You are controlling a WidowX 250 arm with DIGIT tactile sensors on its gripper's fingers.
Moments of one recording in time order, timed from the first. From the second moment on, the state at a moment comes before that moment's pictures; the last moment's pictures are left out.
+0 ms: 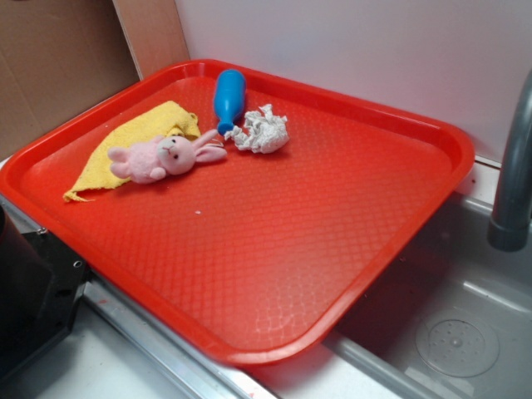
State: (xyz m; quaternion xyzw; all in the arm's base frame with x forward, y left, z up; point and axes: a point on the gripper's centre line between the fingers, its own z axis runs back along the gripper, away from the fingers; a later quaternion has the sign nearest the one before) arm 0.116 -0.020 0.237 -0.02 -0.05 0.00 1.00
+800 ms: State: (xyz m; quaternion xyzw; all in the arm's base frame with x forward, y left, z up) arm 0.145 -0.006 0.213 -0.02 -0.05 0.13 0.99
